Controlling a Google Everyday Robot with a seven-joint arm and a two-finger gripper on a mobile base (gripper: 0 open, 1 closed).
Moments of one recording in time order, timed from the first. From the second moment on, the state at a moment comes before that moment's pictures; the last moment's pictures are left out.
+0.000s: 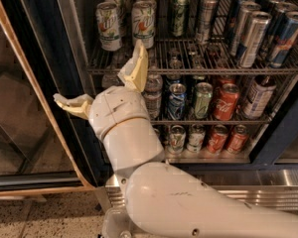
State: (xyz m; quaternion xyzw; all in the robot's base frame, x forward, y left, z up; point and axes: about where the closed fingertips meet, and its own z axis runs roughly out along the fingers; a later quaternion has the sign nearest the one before) arm 0.479 0.092 1.001 -0.26 0.55 0.00 0.79
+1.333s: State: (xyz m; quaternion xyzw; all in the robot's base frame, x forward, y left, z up) arm 0.538 0.065 1.001 -0.17 0.54 0.04 0.82
